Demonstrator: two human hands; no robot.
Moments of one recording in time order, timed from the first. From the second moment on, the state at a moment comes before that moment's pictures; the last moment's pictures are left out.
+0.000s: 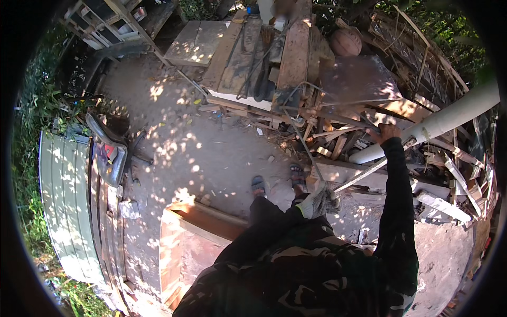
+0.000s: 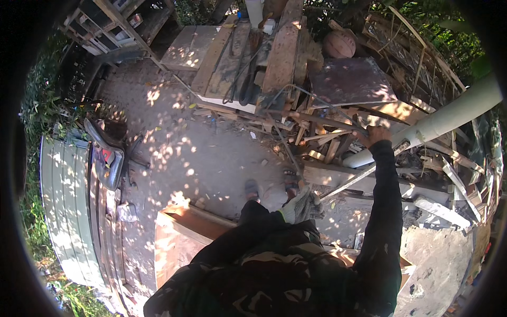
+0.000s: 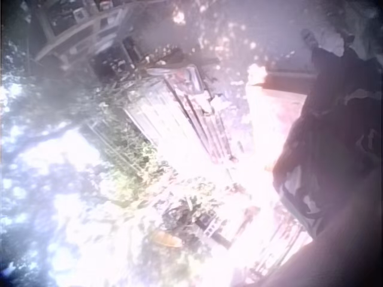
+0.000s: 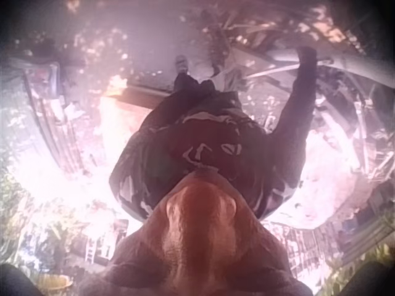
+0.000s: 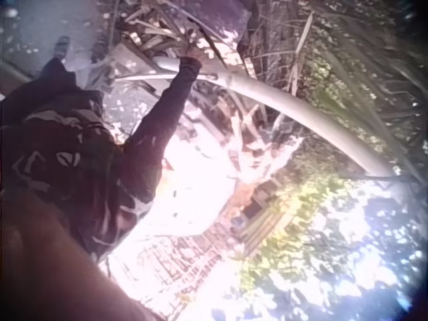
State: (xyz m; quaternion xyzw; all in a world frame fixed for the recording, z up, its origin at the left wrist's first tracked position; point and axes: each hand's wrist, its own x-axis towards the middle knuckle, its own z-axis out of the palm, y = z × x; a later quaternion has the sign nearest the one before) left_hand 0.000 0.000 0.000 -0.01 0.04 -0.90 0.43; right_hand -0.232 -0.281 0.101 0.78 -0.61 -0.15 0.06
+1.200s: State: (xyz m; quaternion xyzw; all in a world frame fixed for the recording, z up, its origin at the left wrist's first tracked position) left_hand -0.005 0.004 0.009 0.10 0.07 -0.90 0.43; right_hand -0.228 -0.212 0.101 0.76 -0.64 -0.05 0.05
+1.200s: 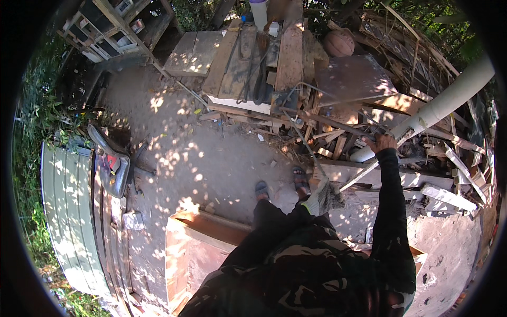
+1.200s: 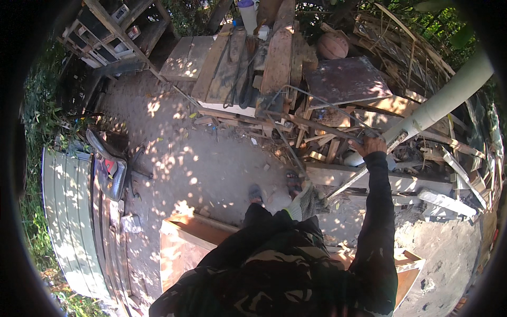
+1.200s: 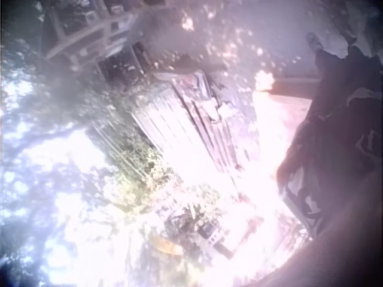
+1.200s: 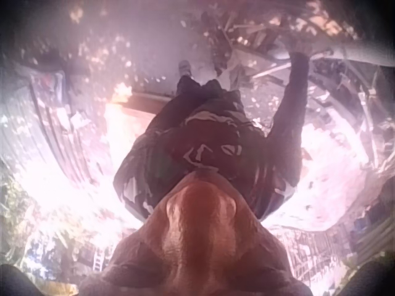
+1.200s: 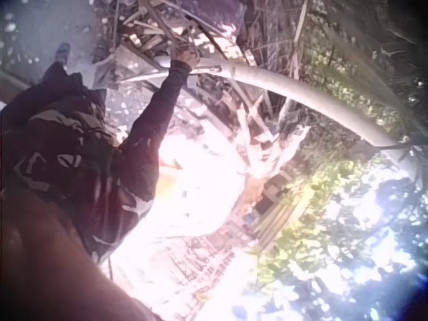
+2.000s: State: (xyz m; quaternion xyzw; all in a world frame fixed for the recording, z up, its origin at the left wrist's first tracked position) left_hand 0.075 0.053 -0.031 0.10 0.08 -0.95 0.28; right_hand -0.166 -0.107 0.085 0.67 -0.73 0.03 0.15
